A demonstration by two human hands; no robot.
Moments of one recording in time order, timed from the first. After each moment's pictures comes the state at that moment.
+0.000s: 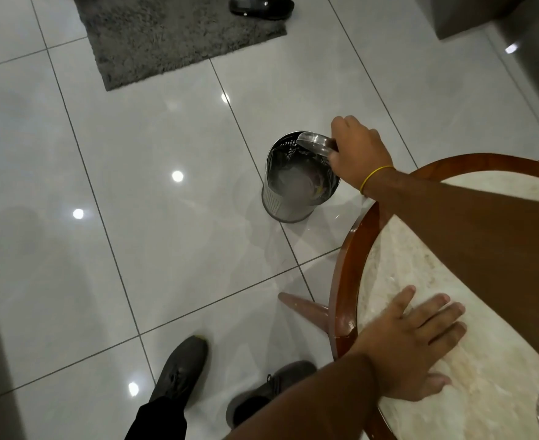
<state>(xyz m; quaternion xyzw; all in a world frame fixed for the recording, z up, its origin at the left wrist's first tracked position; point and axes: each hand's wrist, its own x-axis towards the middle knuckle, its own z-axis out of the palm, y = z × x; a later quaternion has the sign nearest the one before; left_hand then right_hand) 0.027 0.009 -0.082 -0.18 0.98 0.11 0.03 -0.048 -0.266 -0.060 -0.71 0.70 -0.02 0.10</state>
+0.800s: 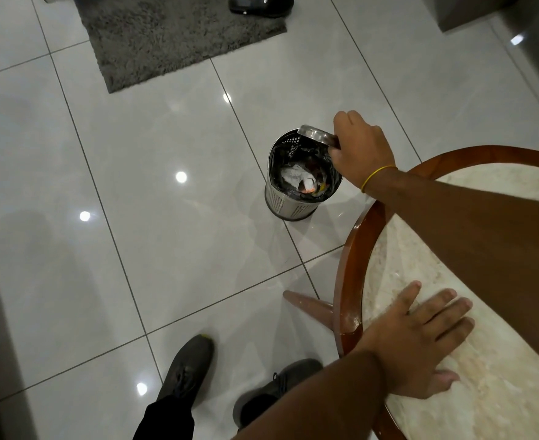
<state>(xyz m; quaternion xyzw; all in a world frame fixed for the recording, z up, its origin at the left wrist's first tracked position) 0.030 0.004 -0.071 -0.17 0.98 0.10 0.05 -0.048 -0.261 -0.066 -0.71 0.70 -0.04 0.07</state>
